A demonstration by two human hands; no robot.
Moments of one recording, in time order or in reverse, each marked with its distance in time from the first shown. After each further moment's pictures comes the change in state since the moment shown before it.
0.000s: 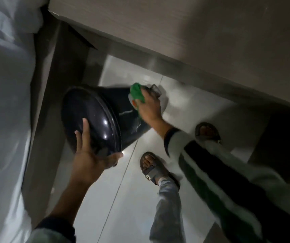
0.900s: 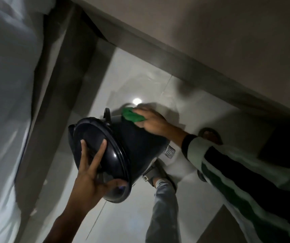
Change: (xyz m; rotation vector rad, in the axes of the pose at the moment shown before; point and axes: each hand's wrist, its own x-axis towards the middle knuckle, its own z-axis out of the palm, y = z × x) left_hand -0.051 -0.077 0.014 0.041 -0.055 0.119; right_hand -0.032 0.035 0.025 -0.078 -0.526 -0.156
